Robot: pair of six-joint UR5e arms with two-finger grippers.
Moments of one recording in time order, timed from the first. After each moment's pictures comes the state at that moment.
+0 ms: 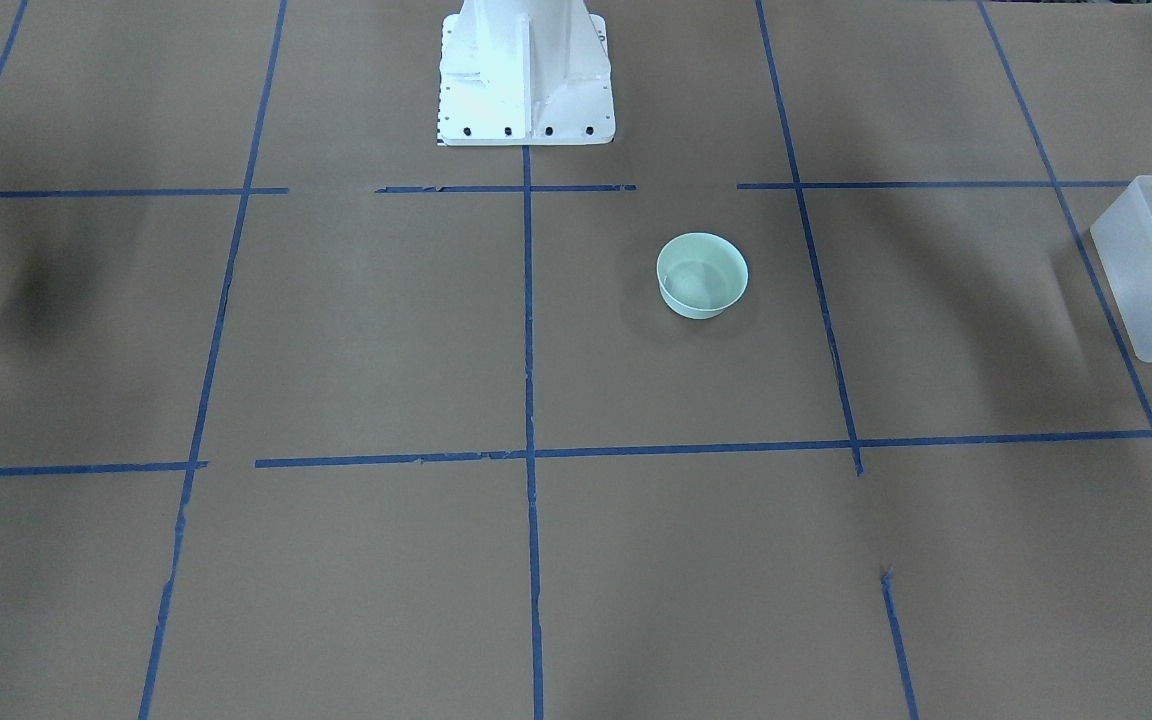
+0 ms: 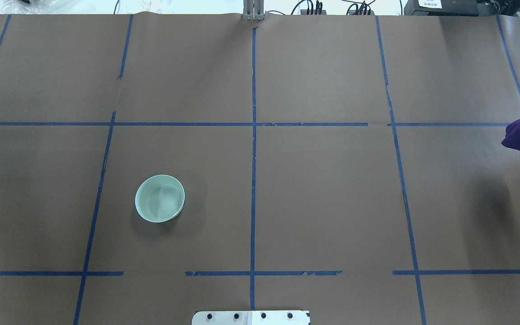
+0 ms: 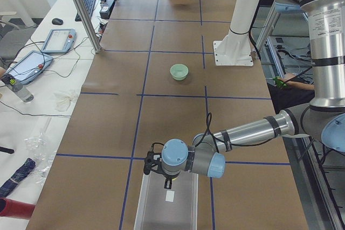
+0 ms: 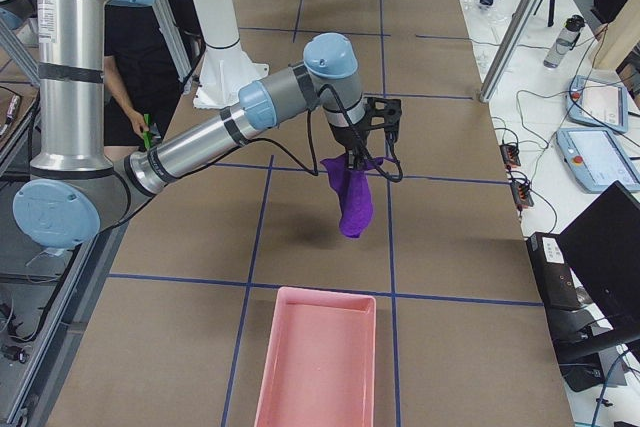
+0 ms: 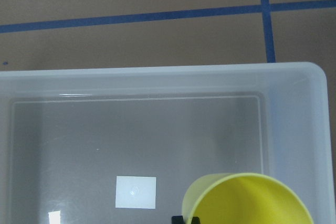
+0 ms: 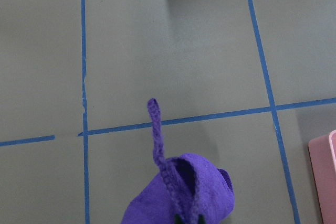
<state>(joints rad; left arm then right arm) -1.52 -1.36 -1.42 -2.12 -2.37 -0.04 1.53 -1.64 2.16 -1.65 2.37 0.48</state>
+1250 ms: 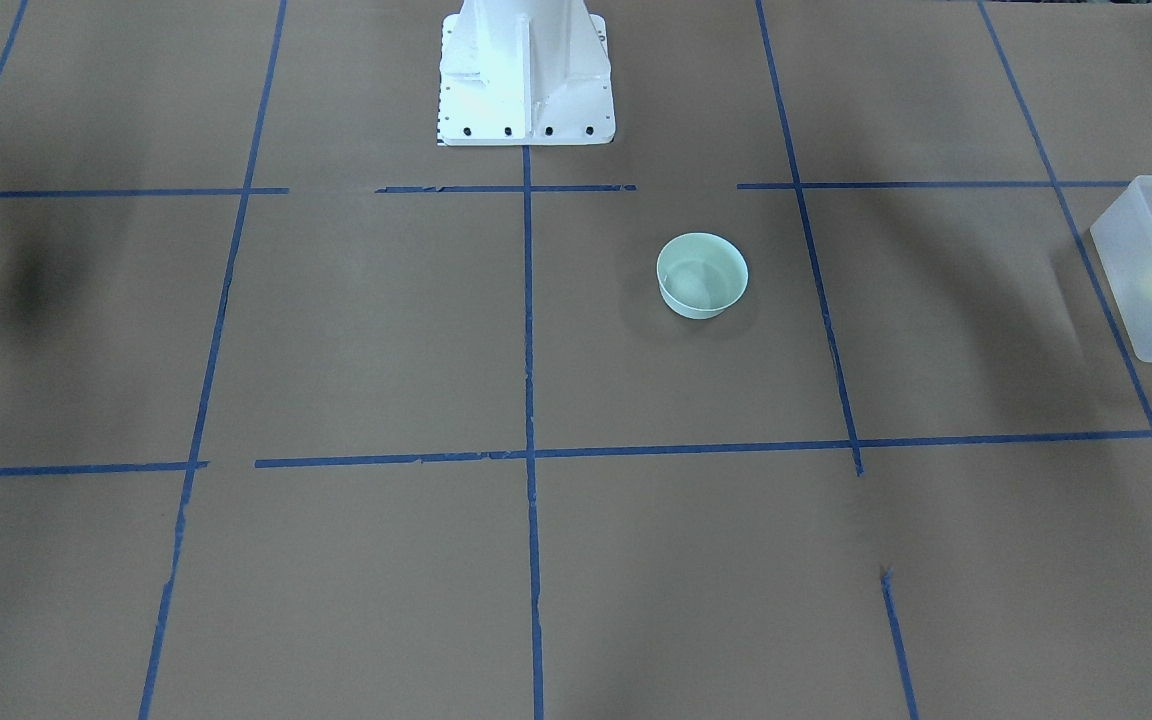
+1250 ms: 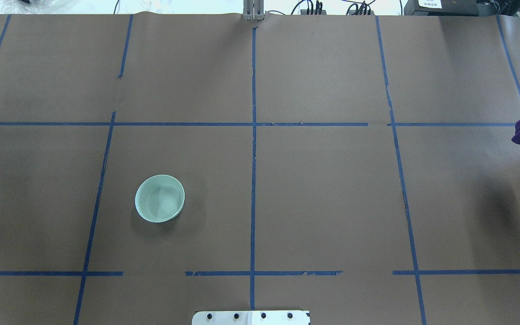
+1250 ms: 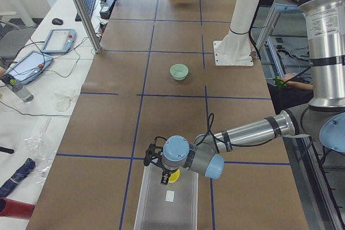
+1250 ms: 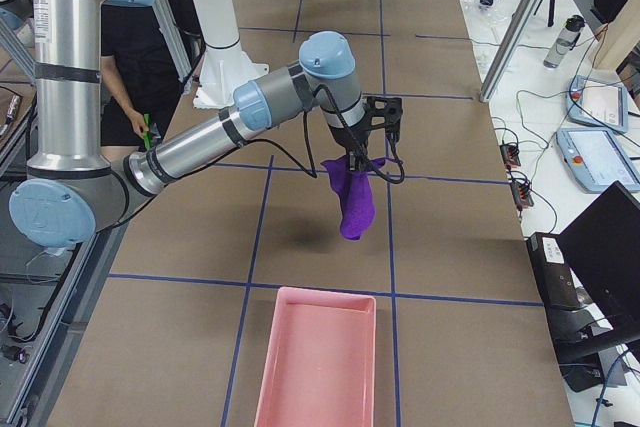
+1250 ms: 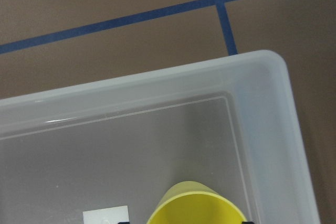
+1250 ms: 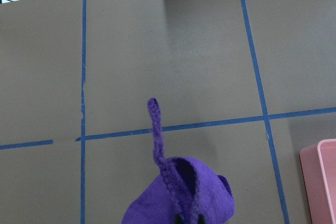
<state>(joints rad) -1.49 -1.34 -1.45 -2.24 -2.36 -0.03 1.56 -1.64 2.16 -1.66 2.38 0.44</state>
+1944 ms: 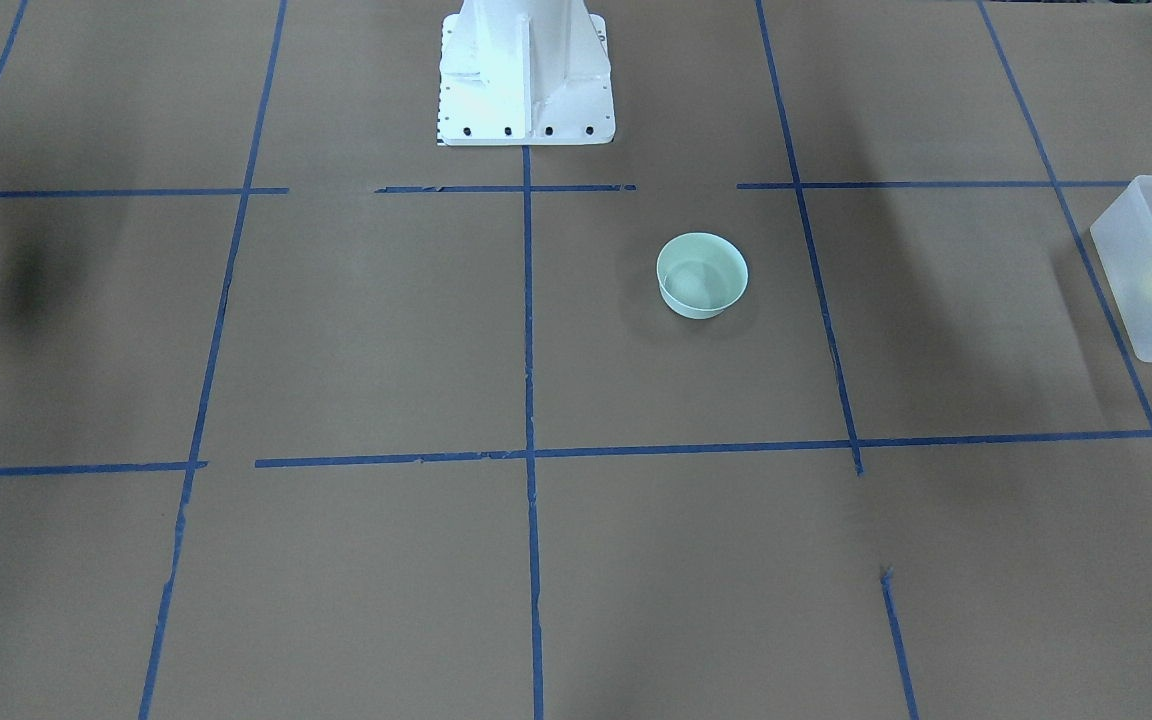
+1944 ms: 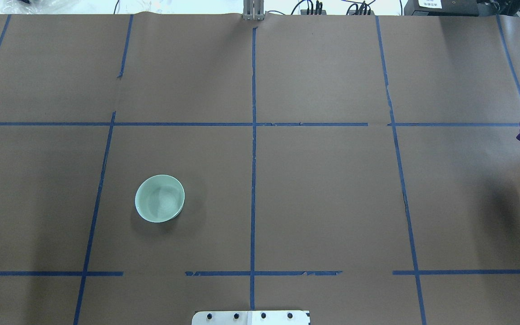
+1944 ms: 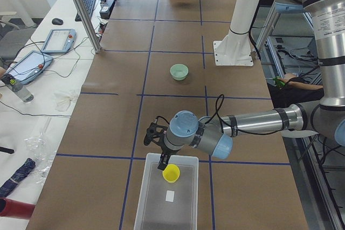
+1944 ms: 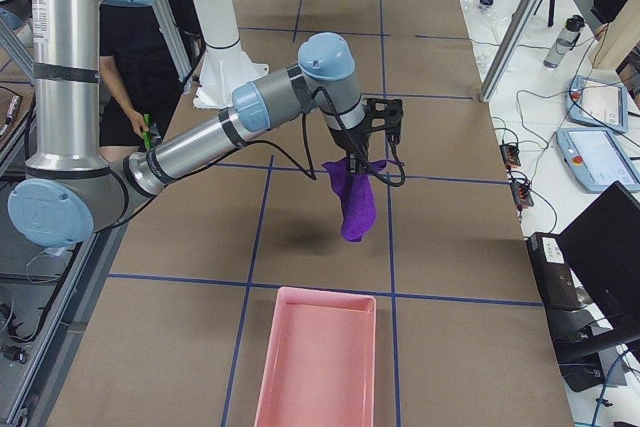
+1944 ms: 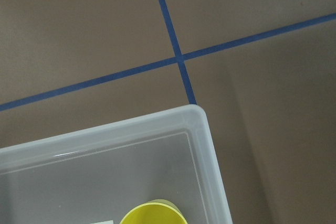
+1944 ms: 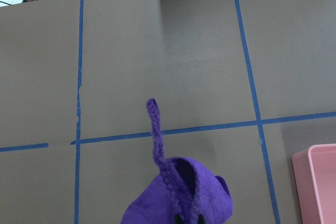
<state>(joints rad) -1.58 -1.32 -1.72 -2.06 -2.34 -0.03 1.60 -1.64 2.14 -1.66 2.38 0.38</state>
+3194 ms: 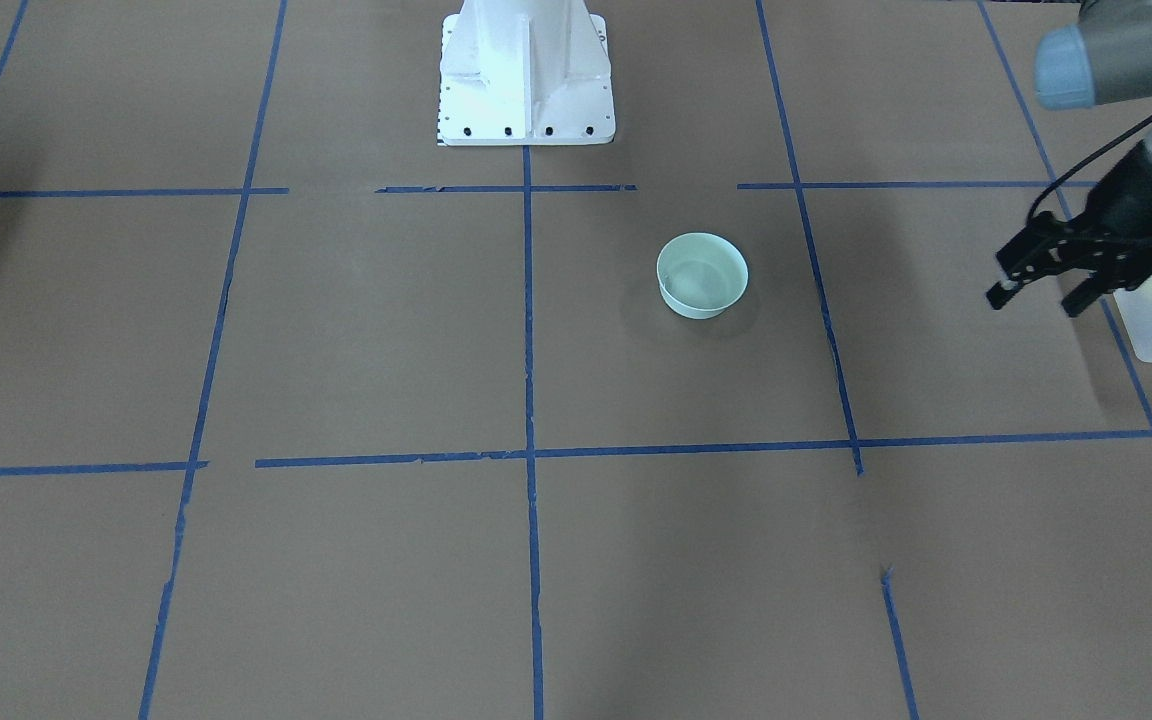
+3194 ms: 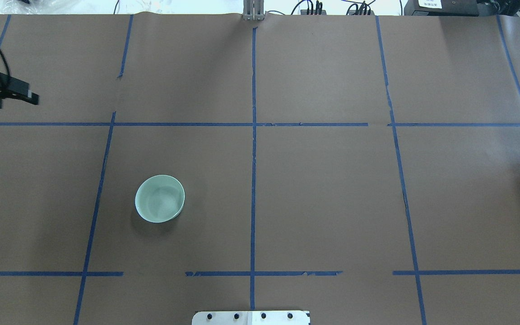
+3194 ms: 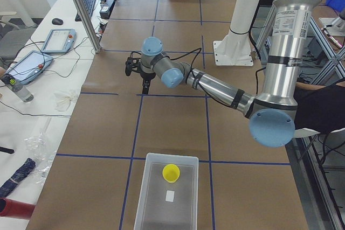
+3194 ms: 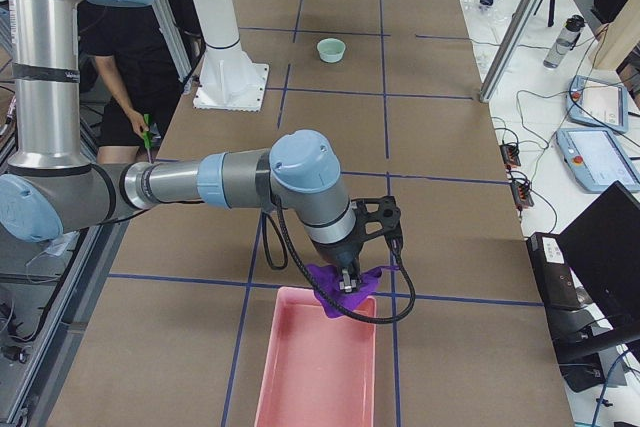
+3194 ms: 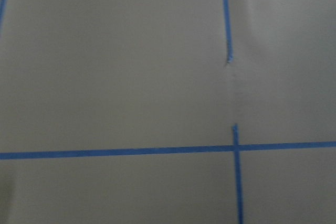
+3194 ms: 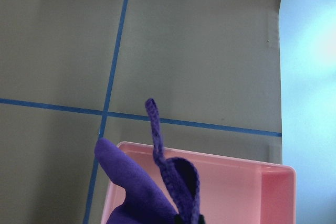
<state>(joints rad) -1.09 -1.70 -1.86 -1.99 -2.27 -0.91 1.92 -1.64 1.83 -1.66 2.24 -0.31</state>
